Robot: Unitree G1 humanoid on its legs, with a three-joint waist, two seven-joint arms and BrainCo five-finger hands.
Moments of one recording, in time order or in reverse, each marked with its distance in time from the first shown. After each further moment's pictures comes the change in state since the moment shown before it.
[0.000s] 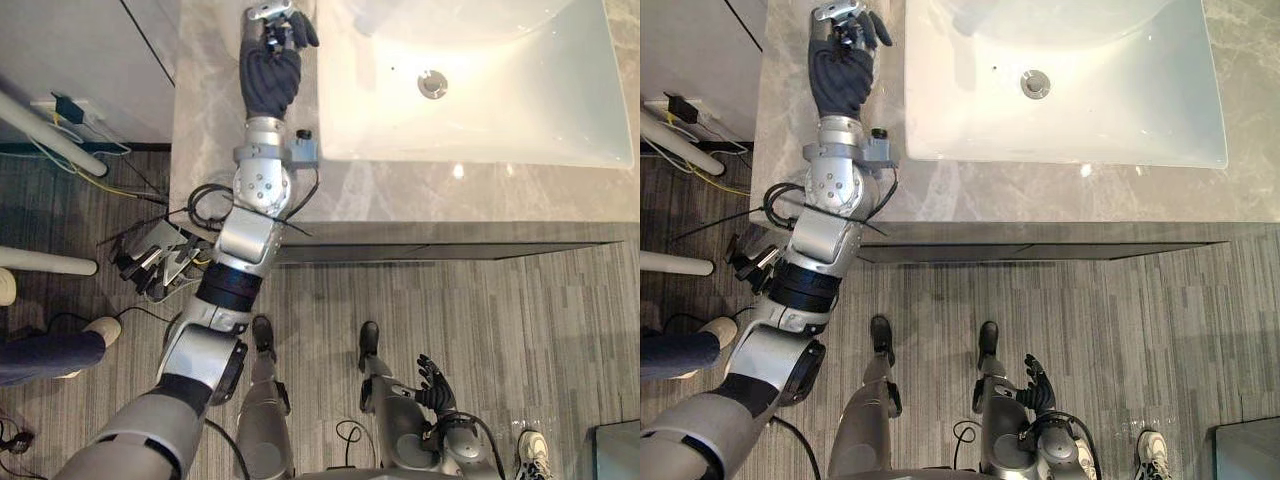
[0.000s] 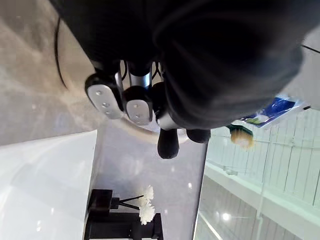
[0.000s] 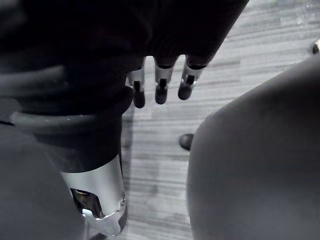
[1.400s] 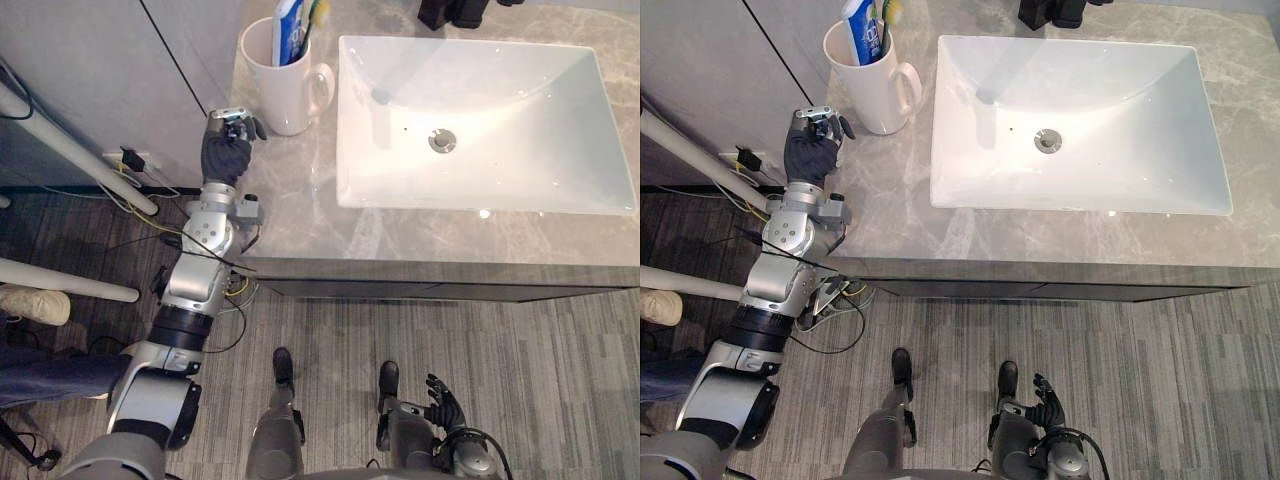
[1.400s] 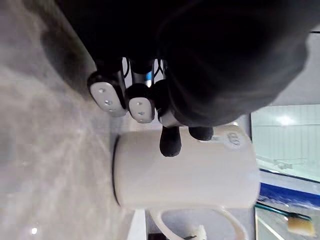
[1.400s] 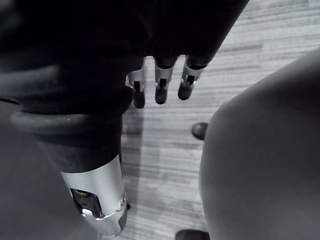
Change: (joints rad) left arm -0.081 0.246 0.018 0.437 -0.153 0.094 -0.156; right arm 0.040 -0.021 -0.009 0.005 -0.020 0.042 0.043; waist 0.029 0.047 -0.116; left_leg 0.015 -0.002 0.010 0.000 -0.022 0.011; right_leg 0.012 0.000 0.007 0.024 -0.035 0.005
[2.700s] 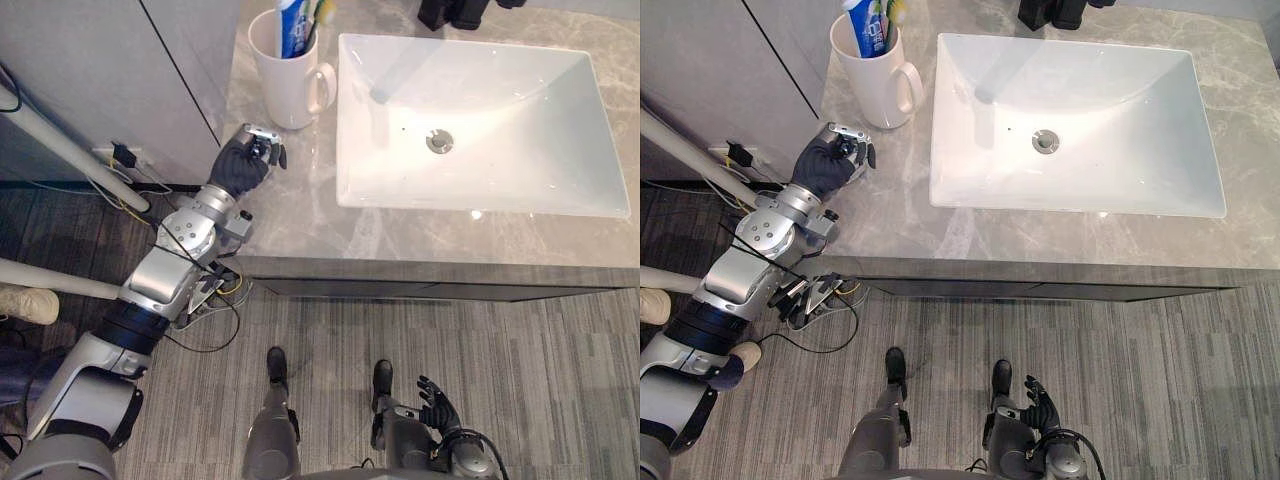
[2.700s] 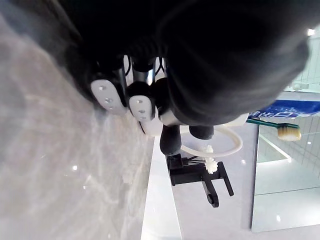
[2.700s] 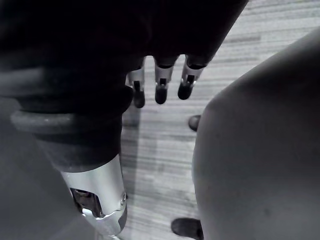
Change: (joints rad) left arm 0.107 0.266 -0.224 -0.206 -0.177 -0.015 -0.191; right arm -0.004 -0.017 0.035 0.019 0.041 0.015 0.040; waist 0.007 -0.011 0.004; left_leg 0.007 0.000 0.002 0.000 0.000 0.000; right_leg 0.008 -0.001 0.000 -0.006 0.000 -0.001
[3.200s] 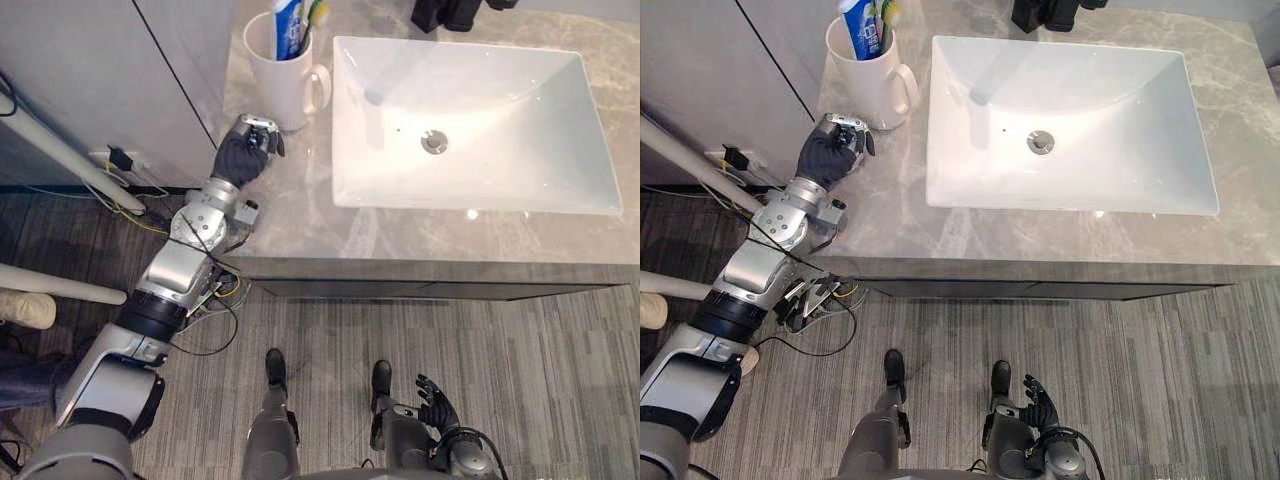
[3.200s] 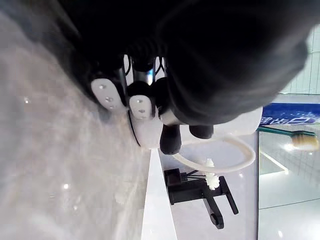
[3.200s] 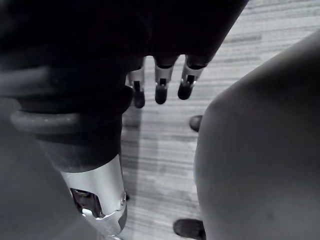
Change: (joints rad) left arm -0.159 -0.143 0.019 0.193 0.116 0.007 0.068; right arm -0.013 0.005 0.001 0.008 0.000 0.001 0.000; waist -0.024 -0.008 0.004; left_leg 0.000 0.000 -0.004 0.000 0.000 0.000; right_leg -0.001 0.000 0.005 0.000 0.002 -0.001
